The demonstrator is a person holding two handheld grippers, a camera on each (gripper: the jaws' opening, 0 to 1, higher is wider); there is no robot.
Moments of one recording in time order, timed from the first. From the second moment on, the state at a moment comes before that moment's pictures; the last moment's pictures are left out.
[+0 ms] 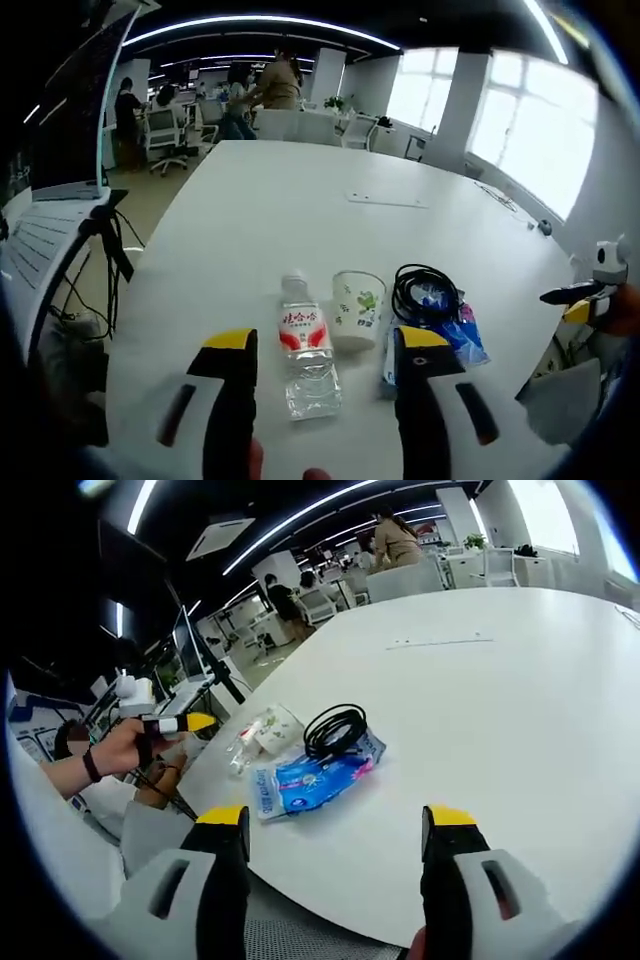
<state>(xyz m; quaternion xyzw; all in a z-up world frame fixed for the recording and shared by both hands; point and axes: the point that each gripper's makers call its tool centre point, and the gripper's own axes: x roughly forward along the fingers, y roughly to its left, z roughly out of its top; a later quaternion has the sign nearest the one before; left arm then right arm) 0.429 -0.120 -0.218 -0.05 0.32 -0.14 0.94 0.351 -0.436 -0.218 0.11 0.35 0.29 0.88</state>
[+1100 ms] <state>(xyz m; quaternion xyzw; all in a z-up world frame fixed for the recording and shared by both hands) 0.471 -0.112 -0.275 -0.06 0.41 -0.12 0.90 0.351 -0.430 -0.232 0.11 0.38 0.28 0.88</state>
